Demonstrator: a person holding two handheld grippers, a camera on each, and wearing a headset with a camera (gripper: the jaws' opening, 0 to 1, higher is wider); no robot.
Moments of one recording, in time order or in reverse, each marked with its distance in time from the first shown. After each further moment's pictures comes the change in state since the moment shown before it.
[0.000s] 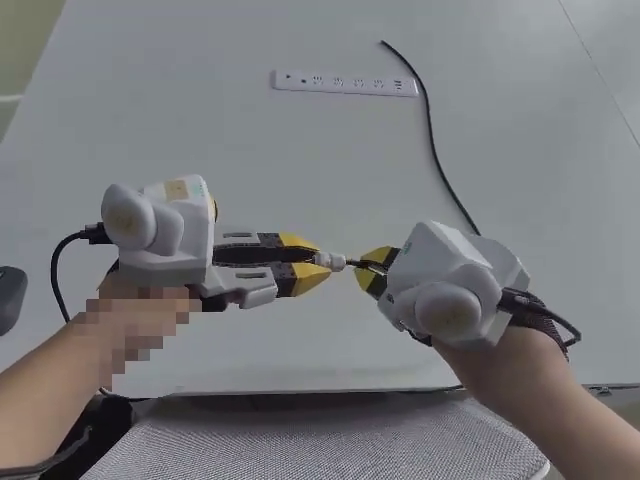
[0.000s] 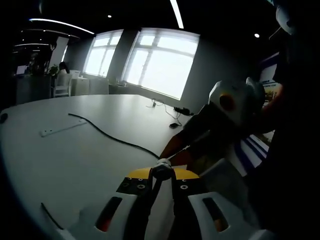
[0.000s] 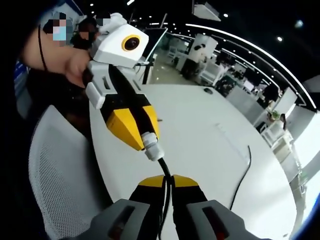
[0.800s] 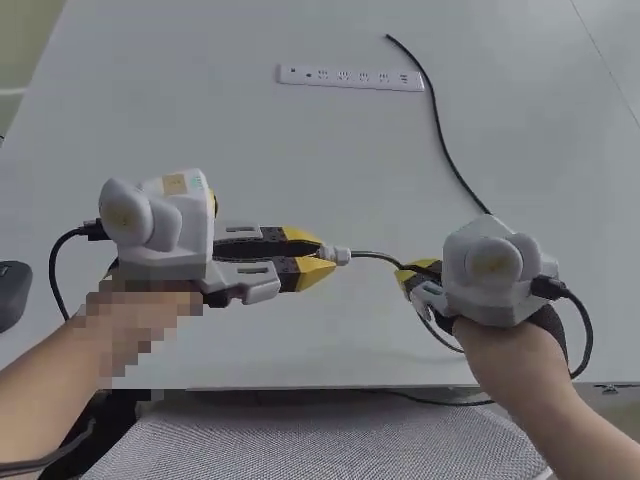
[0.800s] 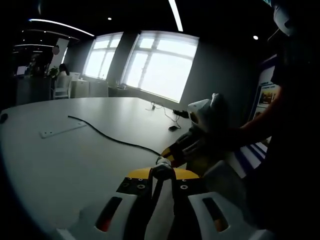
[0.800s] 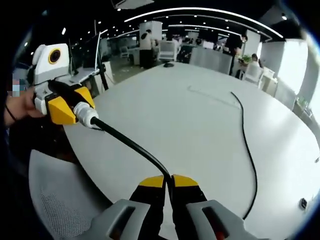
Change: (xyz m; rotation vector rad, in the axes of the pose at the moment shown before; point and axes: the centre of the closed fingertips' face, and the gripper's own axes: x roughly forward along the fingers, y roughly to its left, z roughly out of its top) left arm -0.003 -0.003 0.004 0.003 -0.024 -0.008; right arm 0.014 -0.027 -0.071 0.524 0.081 -0.101
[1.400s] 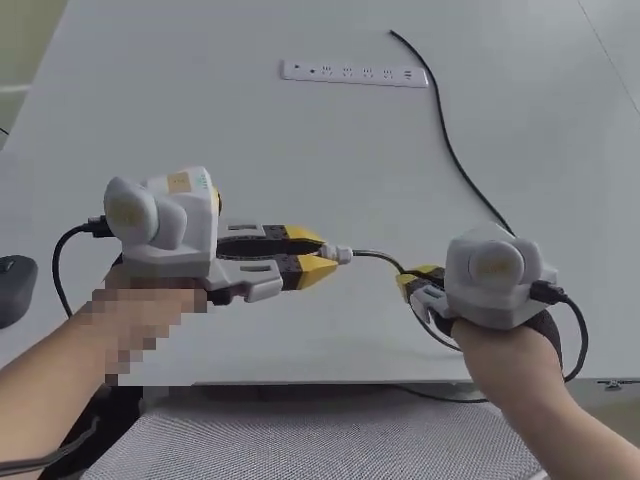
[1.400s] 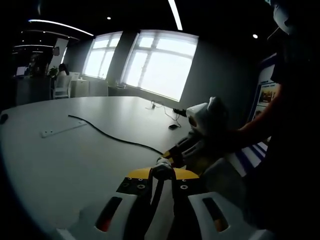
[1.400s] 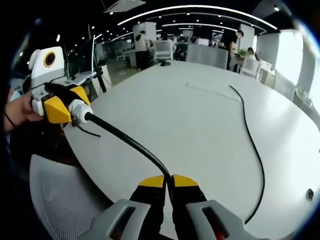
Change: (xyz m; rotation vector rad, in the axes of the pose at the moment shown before) left arm -0.003 0.001 -0.004 0.007 0.011 0.002; right arm 0.005 0.007 -0.008 0.044 -0.004 0.020
